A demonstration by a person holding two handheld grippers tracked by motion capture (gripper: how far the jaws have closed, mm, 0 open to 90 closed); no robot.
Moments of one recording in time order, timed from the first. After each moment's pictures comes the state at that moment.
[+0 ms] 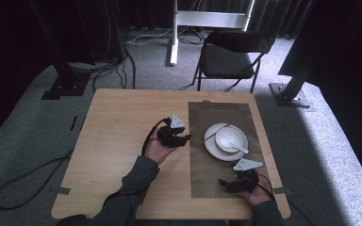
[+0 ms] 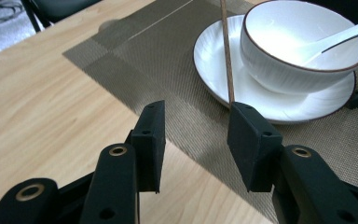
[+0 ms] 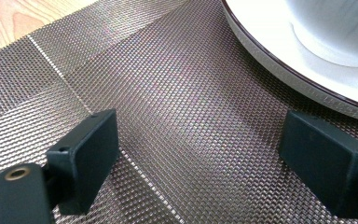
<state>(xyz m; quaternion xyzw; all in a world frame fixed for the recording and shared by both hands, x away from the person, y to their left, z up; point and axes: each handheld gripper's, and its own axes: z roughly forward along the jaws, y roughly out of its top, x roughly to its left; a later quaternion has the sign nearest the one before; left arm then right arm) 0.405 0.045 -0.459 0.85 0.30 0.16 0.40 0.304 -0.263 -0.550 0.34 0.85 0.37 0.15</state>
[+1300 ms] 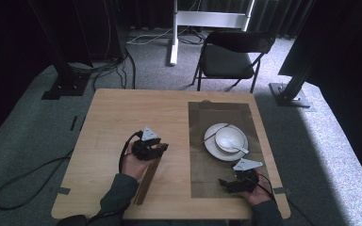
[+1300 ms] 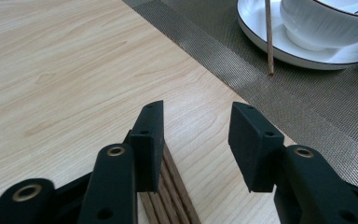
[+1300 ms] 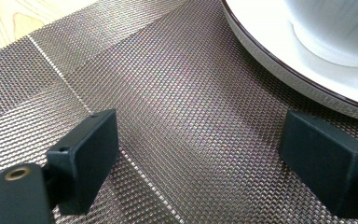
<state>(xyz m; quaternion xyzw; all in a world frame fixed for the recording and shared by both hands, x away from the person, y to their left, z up) 0.367 0.120 -0.481 0.81 0.38 0.16 0.41 0.304 -0.263 -0.550 0.35 0.85 0.37 0.15</state>
